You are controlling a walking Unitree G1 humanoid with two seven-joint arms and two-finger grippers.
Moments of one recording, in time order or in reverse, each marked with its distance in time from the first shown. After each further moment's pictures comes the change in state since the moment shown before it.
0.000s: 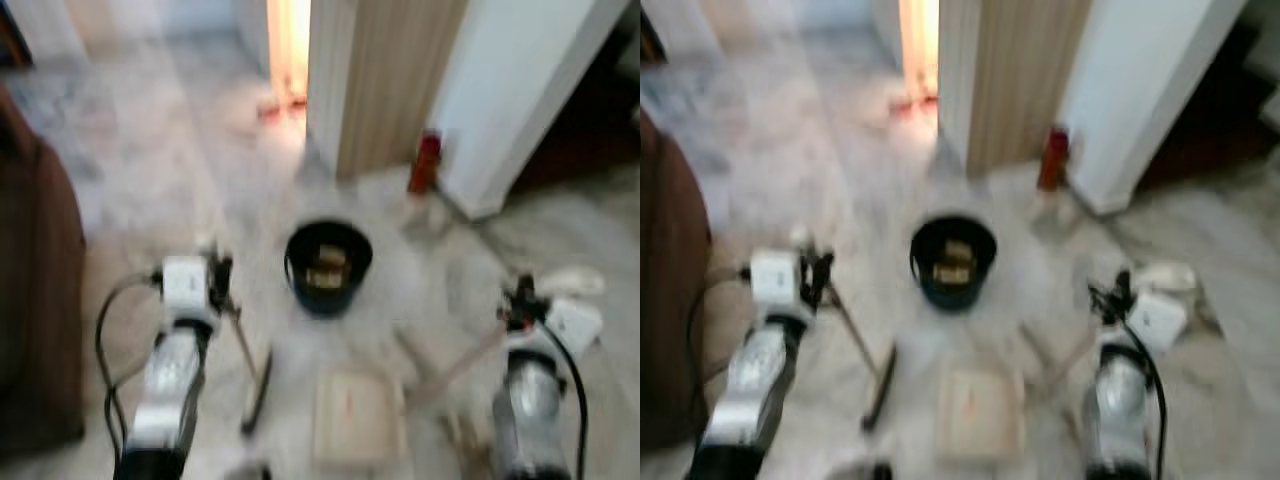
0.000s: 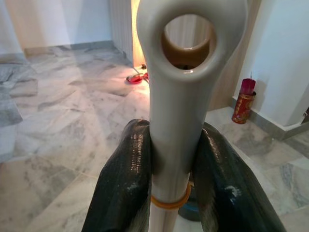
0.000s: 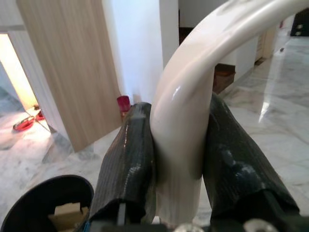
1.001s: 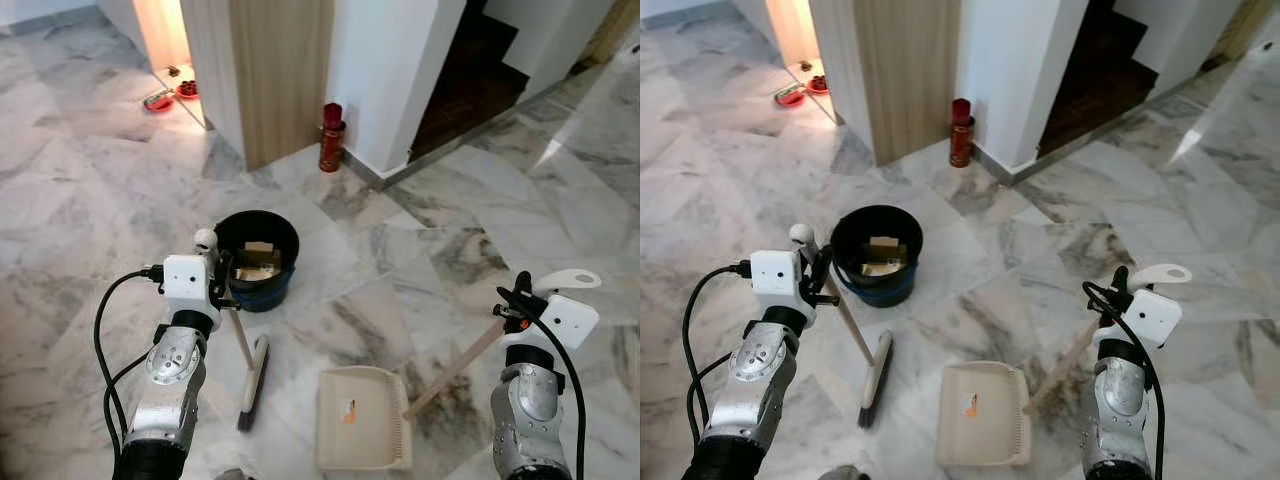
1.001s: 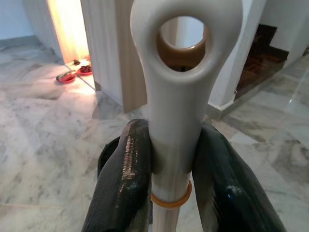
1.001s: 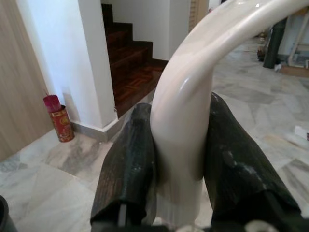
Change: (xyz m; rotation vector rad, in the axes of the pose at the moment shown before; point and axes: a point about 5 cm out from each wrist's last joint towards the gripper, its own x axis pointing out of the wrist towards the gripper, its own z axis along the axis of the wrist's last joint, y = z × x) left arm 0.002 0.003 0.002 0.012 -0.008 0.014; right arm 0.001 0.009 0.000 -0.026 0.000 0.044
